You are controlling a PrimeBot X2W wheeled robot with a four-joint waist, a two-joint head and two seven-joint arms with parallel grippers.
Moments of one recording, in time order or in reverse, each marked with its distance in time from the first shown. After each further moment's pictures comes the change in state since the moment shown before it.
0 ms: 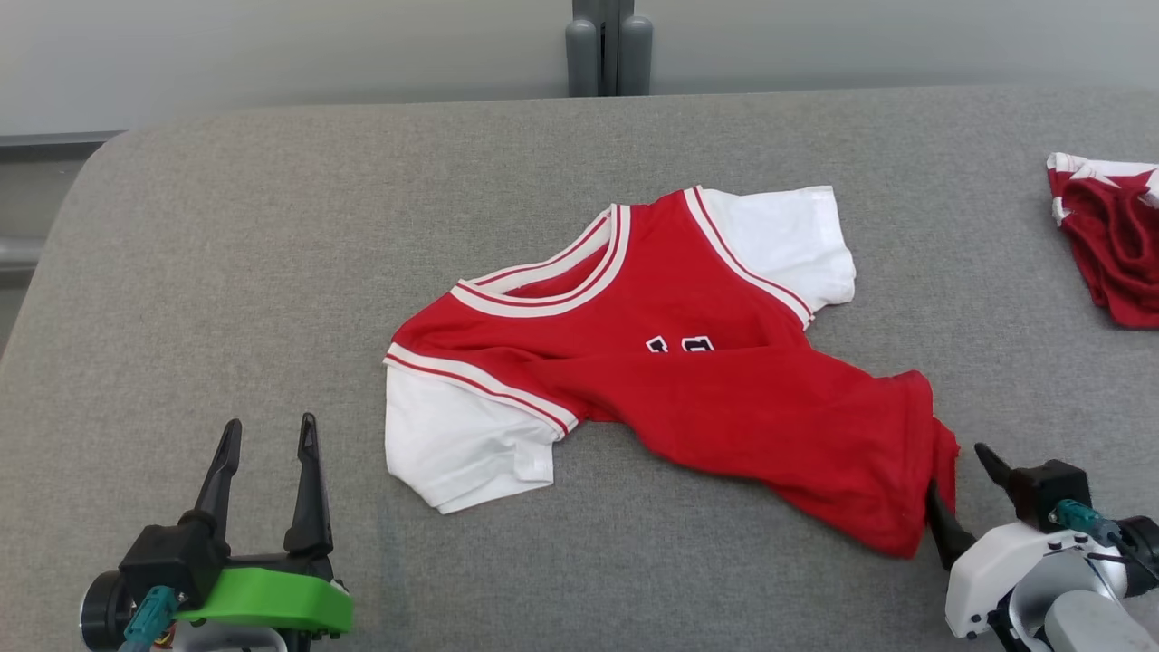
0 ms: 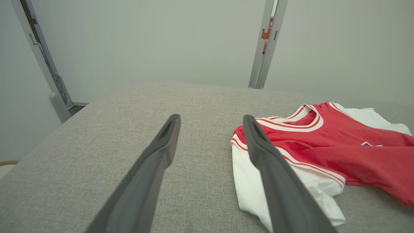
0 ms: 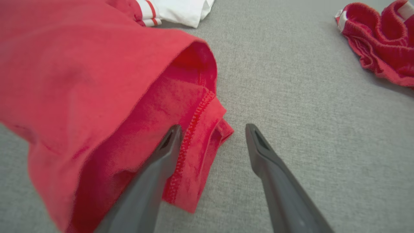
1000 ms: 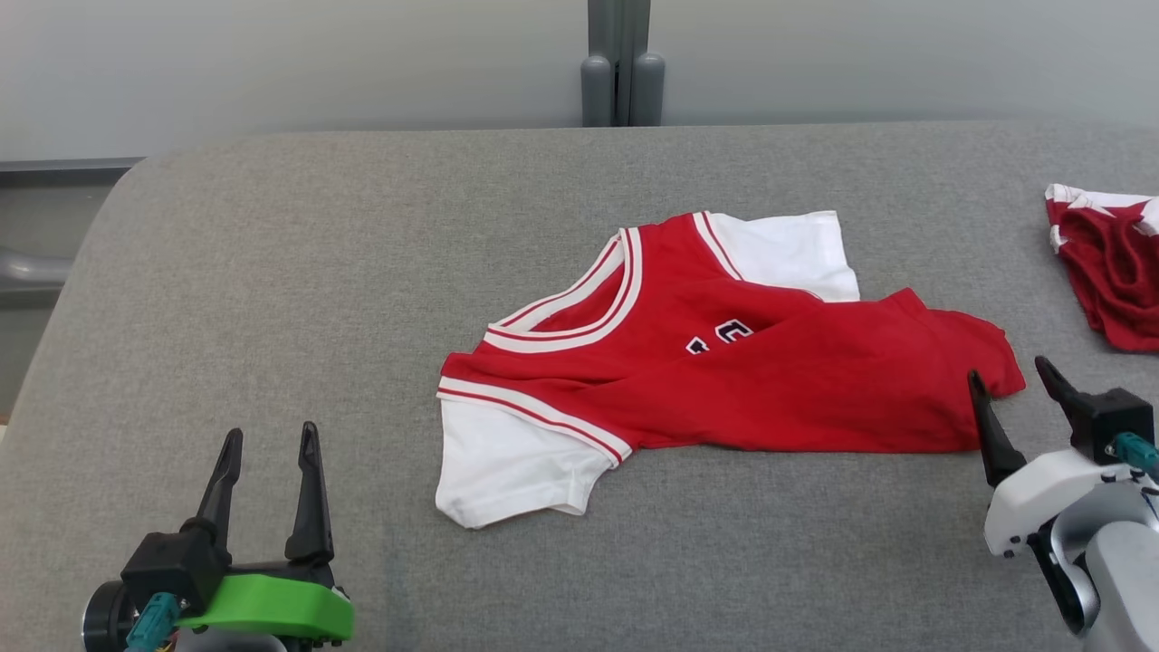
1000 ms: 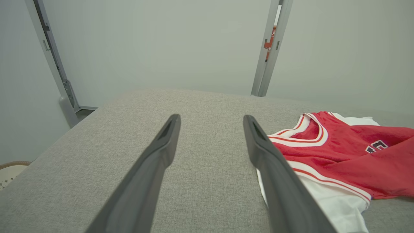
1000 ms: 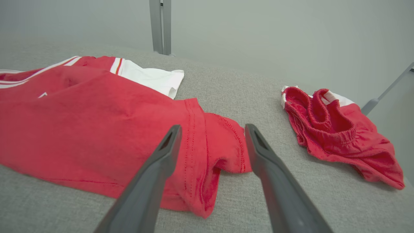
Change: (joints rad) left arm 0.009 0.000 -0.007 0.009 -0.008 0.010 0.000; right arm -0.119 -0.007 -0.120 0.024 -0.075 0.000 -0.014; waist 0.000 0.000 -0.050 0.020
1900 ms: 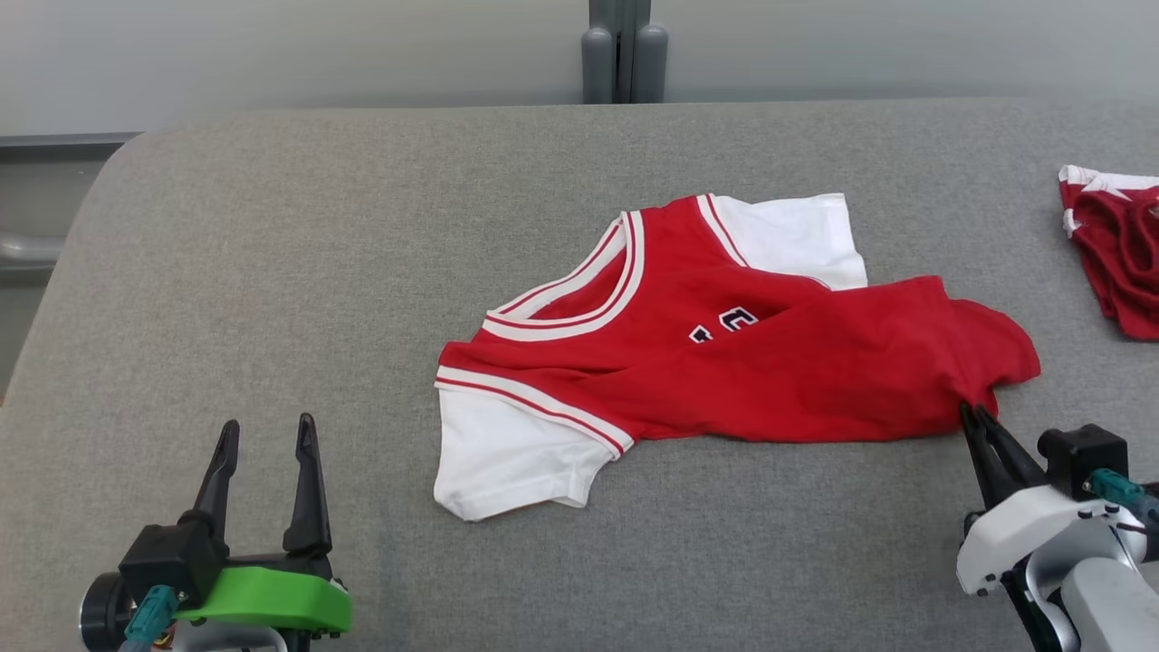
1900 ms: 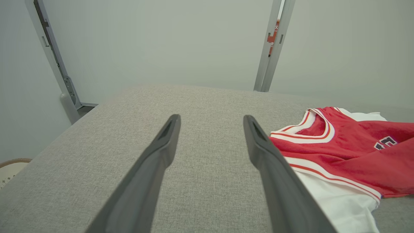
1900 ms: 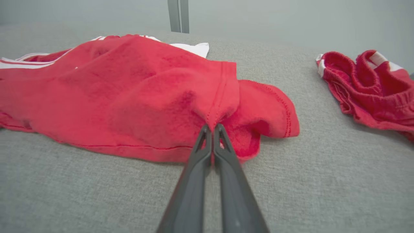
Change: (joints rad) left arm -0.012 0.000 0.007 -0.002 0.008 -0.002 0.000; right arm 0.070 0.001 0.091 -0.048 0.115 0.000 0.000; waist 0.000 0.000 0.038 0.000
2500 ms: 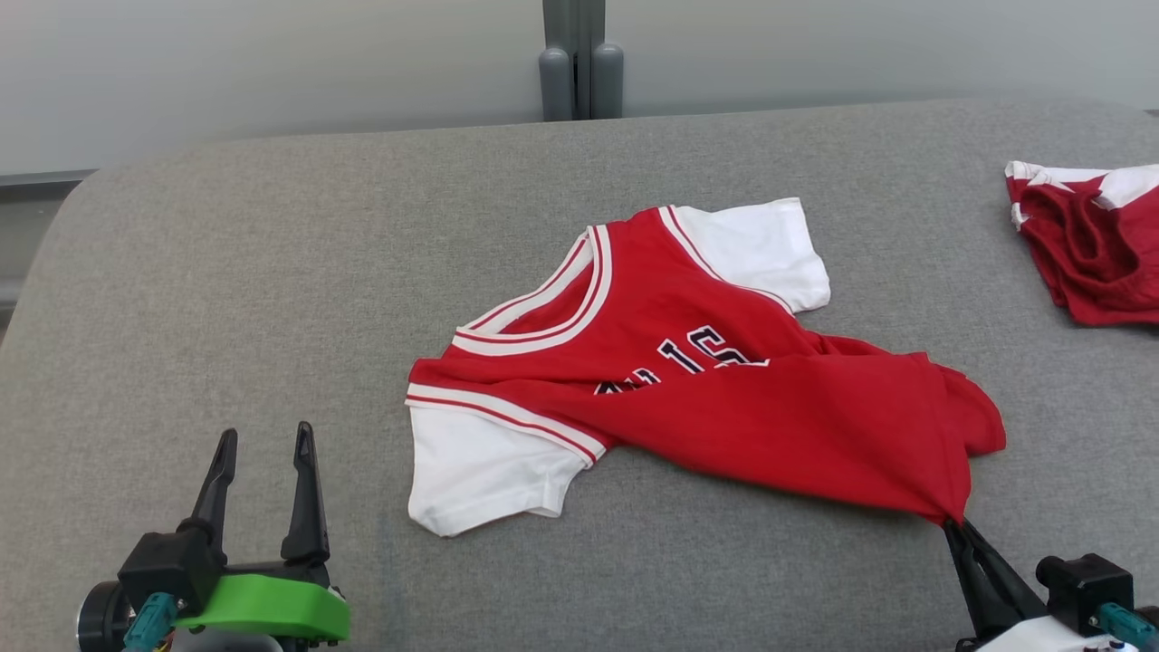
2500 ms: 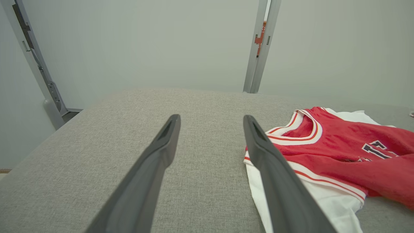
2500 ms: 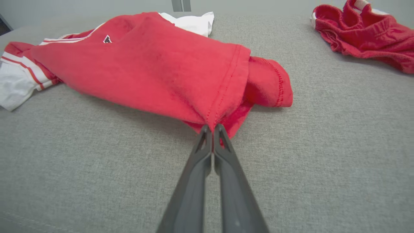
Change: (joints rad) left arm 0.013 0.000 0.005 0.000 0.004 0.001 0.000; right arm 0.331 0.034 -0.036 -0.267 0.013 0.000 0.000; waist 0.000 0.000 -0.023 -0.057
